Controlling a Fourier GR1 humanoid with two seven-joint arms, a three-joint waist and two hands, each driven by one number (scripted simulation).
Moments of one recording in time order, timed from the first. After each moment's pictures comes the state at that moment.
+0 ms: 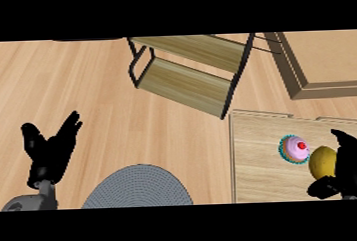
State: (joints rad) left arm -0.05 0.27 0.00 -1.37 0.21 0.07 0.26; right arm 0.11 -0.40 0.17 -1.82 1.05 0.11 0.93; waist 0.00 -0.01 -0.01
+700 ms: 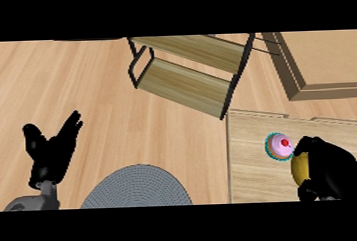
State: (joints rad) left arm -0.05 0.25 0.00 -1.39 0.19 0.07 0.26; right arm 0.08 -0.36 0.29 -1.83 1.10 0.15 0.82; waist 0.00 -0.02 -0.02
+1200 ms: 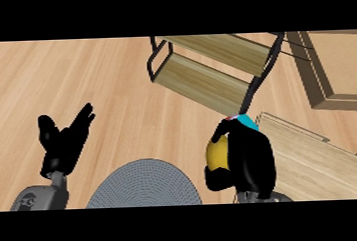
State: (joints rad) left arm -0.11 0.23 -0.04 -1.37 0.17 0.04 0.27; right arm -0.21 -0.05 0.56 -1.81 1.04 0.06 1.03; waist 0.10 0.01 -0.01
